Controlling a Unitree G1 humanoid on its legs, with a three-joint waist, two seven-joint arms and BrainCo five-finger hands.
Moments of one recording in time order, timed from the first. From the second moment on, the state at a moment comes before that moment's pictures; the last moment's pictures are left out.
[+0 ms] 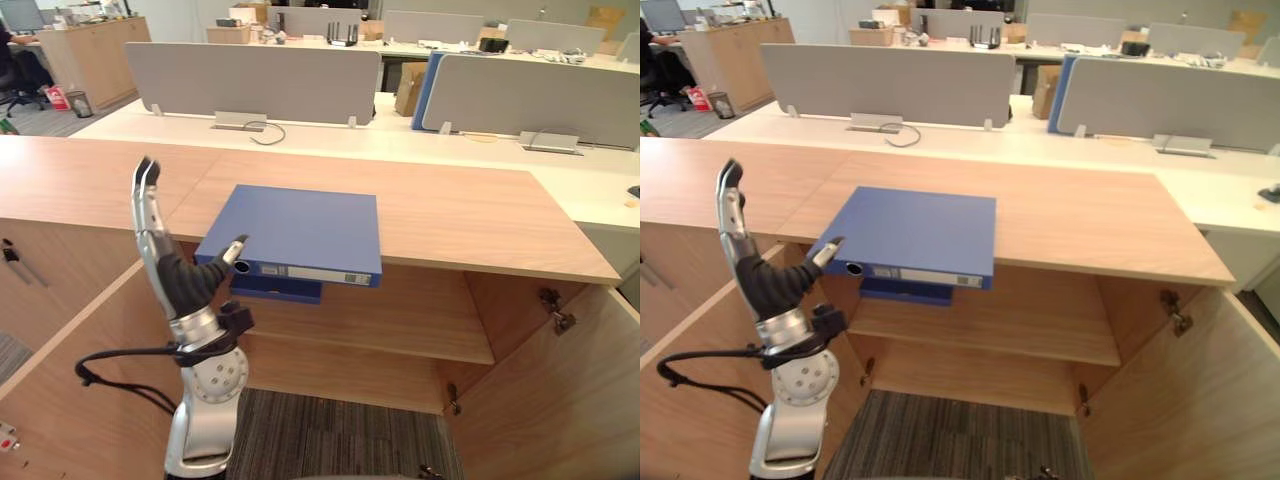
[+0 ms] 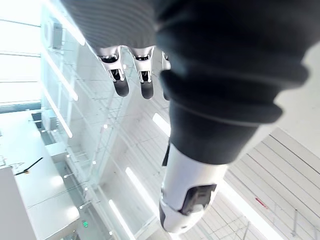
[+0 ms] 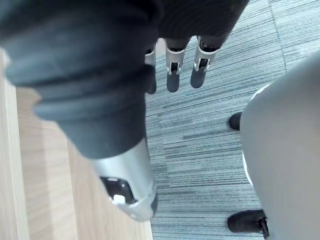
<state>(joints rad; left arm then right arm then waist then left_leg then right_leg) 0.04 0.01 -0.12 -0.55 0.72 -0.07 0.60 0.08 -0.03 -0.12 1.18 0.12 0.00 -0.11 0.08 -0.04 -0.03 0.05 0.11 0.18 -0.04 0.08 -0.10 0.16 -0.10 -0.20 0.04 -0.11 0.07</state>
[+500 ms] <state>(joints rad) -0.03 0.14 -0.21 -0.19 0.92 -0.06 0.54 0.03 -0.05 -0.12 1.23 0.07 -0.01 -0.11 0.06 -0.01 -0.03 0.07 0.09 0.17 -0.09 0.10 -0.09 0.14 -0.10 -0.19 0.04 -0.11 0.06</state>
